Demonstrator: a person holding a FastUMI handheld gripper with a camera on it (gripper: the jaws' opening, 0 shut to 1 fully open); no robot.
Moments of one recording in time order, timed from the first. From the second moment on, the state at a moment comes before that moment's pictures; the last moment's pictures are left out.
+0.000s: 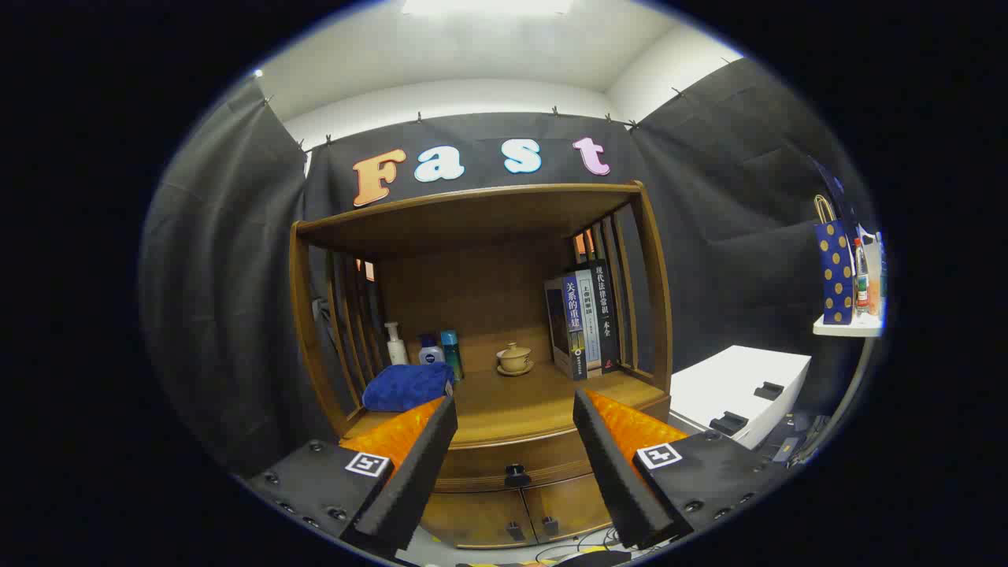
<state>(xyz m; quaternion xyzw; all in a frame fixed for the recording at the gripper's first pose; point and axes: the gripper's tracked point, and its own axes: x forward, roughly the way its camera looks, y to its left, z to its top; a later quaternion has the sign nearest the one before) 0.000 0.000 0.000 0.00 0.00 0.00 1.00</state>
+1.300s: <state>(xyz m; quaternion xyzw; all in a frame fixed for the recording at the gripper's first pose) 0.006 0.006 -0.011 -0.01 0.00 0.01 1.00</state>
